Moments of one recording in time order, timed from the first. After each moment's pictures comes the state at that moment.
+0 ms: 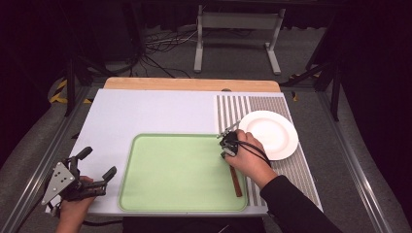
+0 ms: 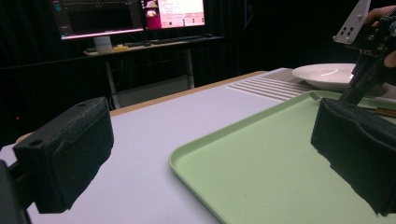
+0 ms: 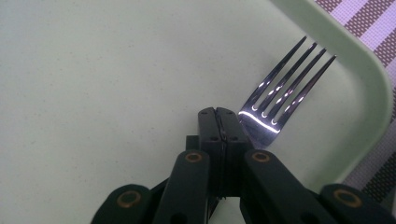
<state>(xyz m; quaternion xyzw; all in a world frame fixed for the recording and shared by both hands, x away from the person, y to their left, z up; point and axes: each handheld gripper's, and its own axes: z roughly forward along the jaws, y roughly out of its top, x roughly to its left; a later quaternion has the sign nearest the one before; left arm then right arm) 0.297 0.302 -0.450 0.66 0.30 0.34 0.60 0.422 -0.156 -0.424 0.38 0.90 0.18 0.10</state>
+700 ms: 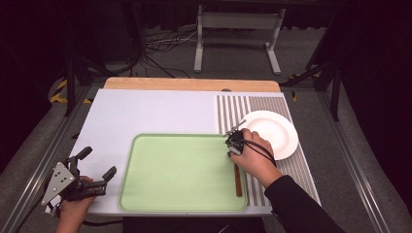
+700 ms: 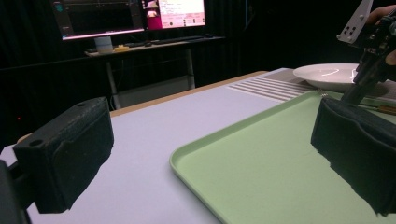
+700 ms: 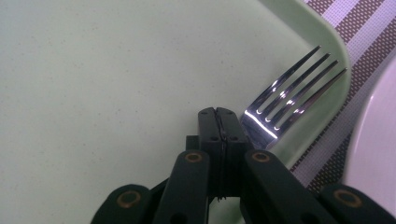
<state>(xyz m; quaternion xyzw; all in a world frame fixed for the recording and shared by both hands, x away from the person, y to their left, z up) 0.296 0.302 -0.450 0.66 0.30 0.34 0.60 0.424 -0.172 -0.423 0.40 0.89 0.17 0.11</state>
